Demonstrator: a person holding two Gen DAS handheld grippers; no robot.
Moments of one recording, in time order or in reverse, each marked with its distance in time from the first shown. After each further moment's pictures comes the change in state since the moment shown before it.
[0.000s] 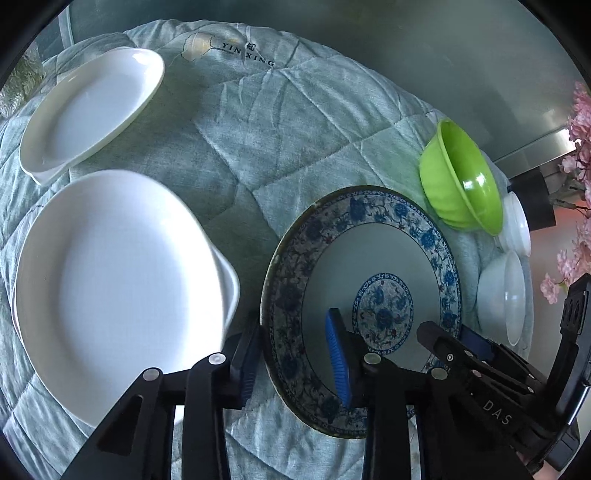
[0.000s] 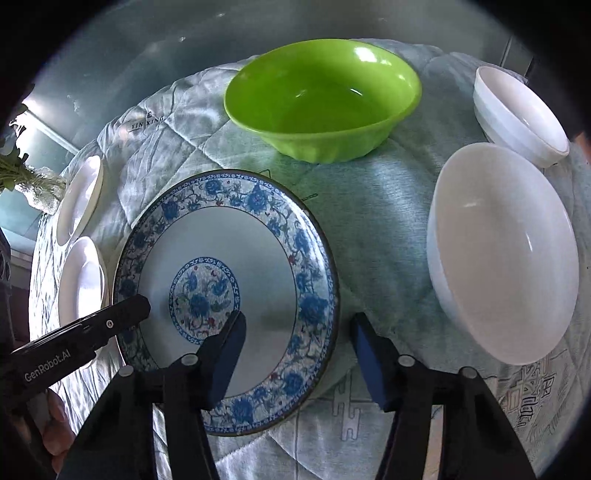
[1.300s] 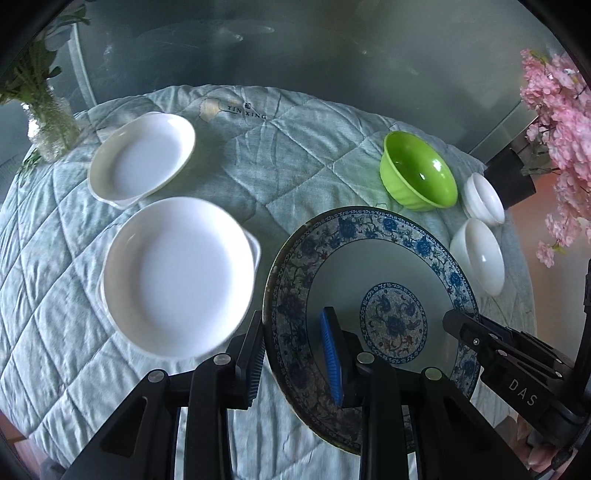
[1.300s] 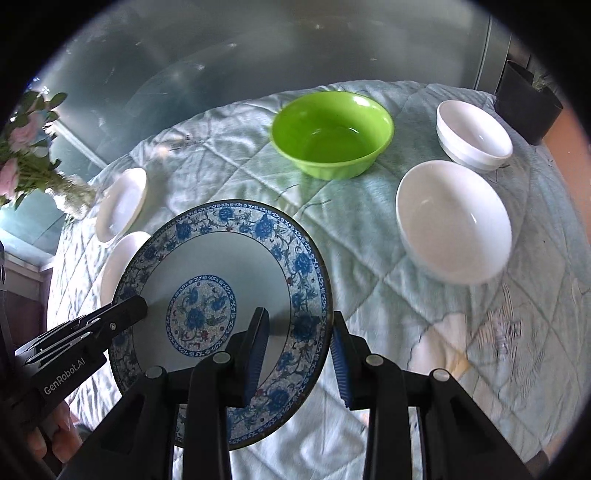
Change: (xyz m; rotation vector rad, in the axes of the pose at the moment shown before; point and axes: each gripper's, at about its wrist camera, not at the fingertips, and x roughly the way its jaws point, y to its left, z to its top) left arm -0.110 -0.011 -0.064 0.122 -0.129 0.087; right arm -0.079 0.028 -0.042 0.011 -0.097 0.004
